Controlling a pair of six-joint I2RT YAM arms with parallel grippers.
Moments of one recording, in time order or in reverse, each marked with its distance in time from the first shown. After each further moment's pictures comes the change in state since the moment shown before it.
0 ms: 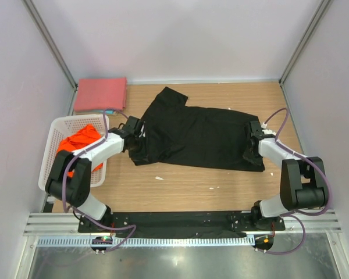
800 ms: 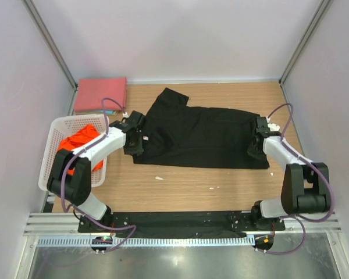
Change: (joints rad) left arm -0.029 0.063 0.106 -0.158 -0.334 -0.025; right arm -0.039 -0.009 0.040 -0.007 0.037 -0.114
